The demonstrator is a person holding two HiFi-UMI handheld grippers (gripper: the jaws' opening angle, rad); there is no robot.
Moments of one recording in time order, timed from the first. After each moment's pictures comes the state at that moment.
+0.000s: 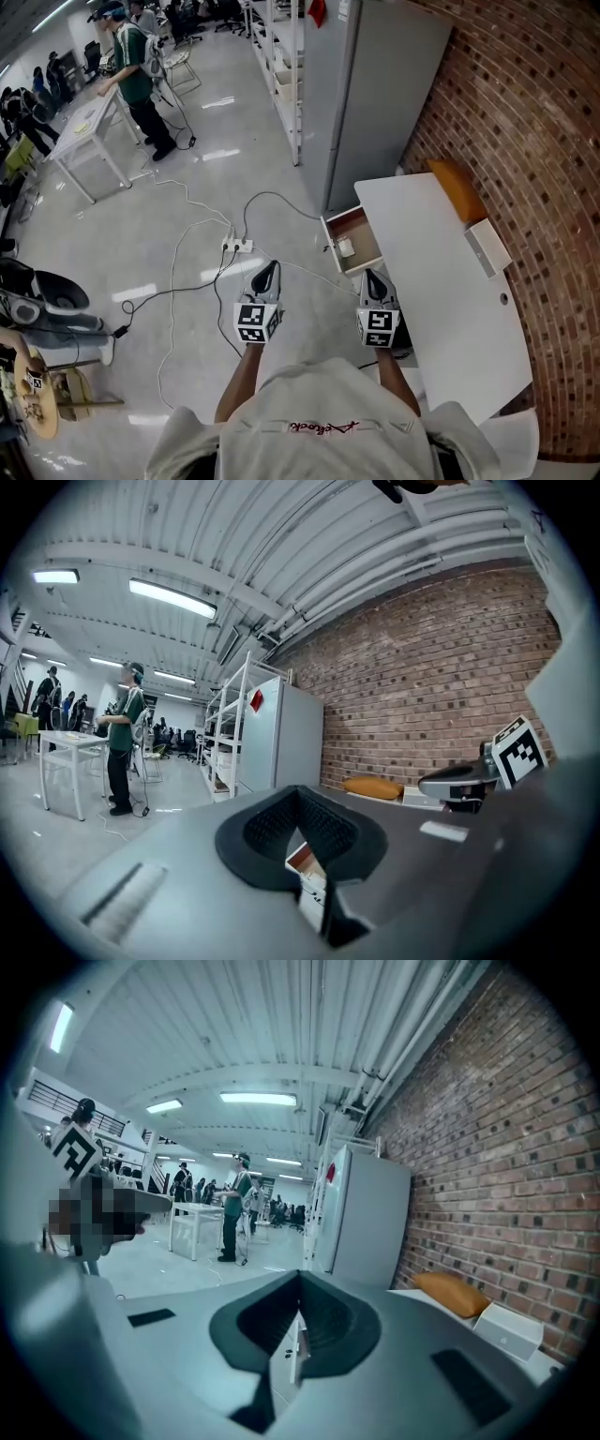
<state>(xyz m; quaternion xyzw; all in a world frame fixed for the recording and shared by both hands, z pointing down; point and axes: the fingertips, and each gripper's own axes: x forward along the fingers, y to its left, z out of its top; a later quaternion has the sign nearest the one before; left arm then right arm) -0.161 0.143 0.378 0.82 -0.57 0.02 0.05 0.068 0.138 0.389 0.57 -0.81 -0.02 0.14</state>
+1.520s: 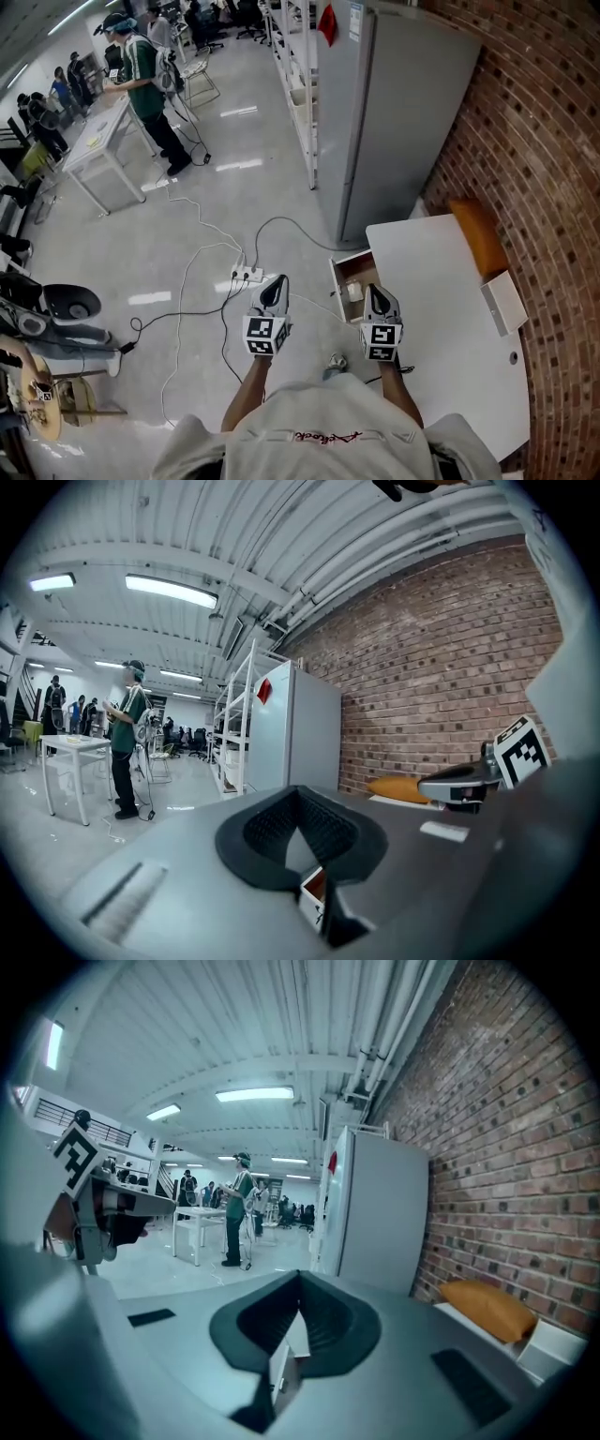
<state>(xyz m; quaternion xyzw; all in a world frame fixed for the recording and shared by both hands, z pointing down) -0.138 -0.020 0.380 0.80 -0.60 0.04 0.05 0.081 -0.037 0.400 0.53 -0.84 0.00 0.14</state>
